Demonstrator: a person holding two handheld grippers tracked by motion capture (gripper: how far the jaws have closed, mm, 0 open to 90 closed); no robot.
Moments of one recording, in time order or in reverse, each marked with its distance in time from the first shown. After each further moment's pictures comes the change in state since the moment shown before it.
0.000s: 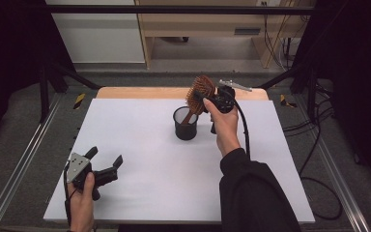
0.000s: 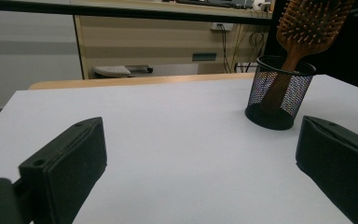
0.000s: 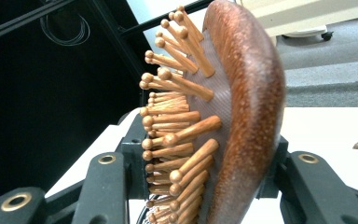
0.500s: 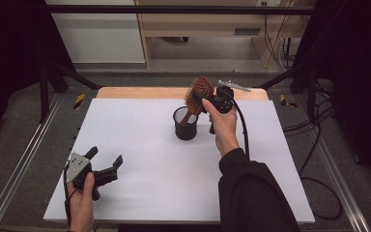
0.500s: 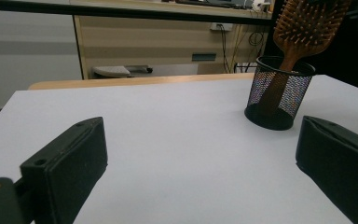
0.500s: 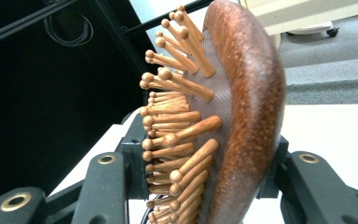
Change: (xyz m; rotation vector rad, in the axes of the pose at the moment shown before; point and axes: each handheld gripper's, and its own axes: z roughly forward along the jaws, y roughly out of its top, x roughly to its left) left arm 0.000 0.000 0.000 0.000 -0.003 0.000; right arm 0.000 -0.003 0.003 0.003 0.012 0.010
